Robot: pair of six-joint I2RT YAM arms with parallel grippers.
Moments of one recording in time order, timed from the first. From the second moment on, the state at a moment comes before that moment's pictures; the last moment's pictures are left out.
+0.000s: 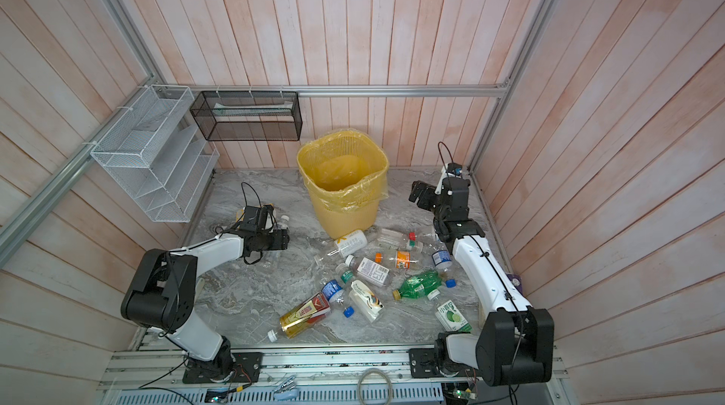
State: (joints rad) left arm -0.21 1.66 0.88 -0.20 0.06 -0.19; right arm 0.09 1.28 0.99 -0.10 -0.02 0.41
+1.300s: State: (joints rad) left arm -0.41 1.50 1.56 0.22 0.20 -0.30; right arm 0.01 1.09 0.83 -0.02 -0.02 0.44
